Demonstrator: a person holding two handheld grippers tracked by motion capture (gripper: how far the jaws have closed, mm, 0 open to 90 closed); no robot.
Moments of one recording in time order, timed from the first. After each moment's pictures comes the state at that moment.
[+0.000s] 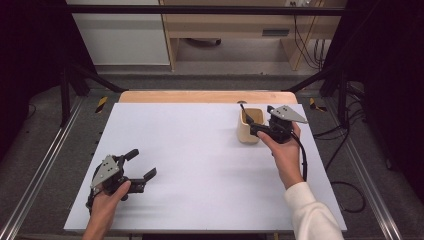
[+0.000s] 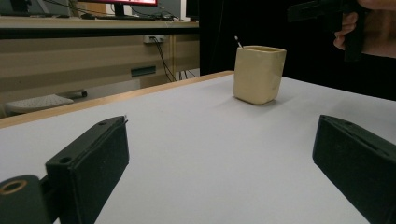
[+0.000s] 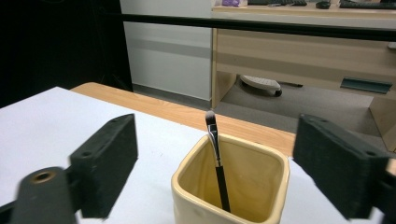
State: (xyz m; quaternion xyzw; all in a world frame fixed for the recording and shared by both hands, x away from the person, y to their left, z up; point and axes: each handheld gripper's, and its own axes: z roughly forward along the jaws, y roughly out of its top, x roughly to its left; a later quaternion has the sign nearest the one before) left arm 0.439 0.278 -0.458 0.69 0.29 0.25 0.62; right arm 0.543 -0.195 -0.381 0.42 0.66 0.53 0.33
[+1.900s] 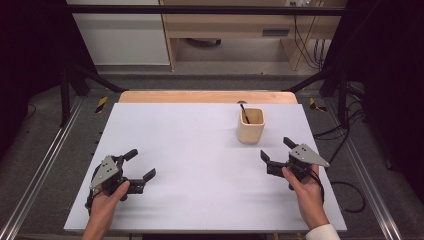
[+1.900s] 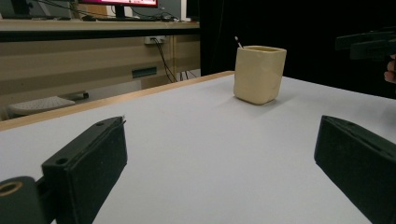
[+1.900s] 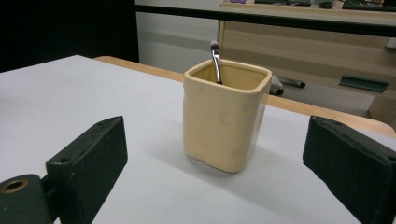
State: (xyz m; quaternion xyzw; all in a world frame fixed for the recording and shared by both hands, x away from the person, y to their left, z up) left arm 0.437 0.280 -0.457 0.69 0.28 0.25 0.62; right arm 0.457 -0.240 -0.435 0.39 0.67 0.54 0.34
